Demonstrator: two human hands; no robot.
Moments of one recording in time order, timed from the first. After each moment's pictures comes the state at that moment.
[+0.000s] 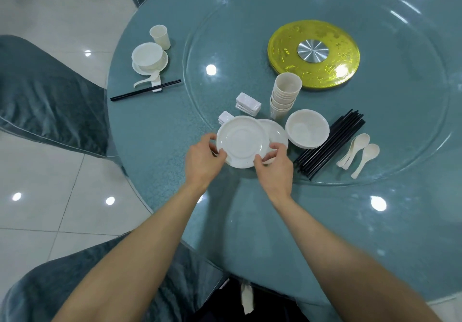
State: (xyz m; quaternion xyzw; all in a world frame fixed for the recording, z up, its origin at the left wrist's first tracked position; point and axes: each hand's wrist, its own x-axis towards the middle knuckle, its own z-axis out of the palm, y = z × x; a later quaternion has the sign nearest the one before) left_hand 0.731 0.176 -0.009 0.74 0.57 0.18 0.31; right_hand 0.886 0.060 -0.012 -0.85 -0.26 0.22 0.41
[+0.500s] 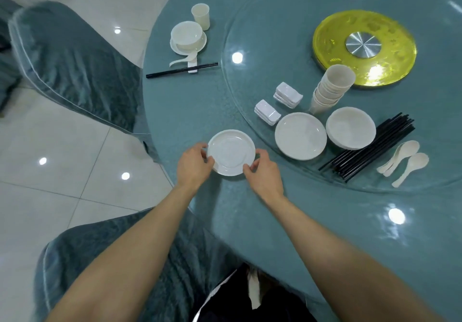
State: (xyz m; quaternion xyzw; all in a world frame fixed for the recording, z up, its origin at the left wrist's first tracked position) left_hand 0.618 0.185 -0.048 0.69 0.66 0.09 0.28; right_hand 0.805 0.089 -0.049 -0.80 -0.41 0.34 0.28
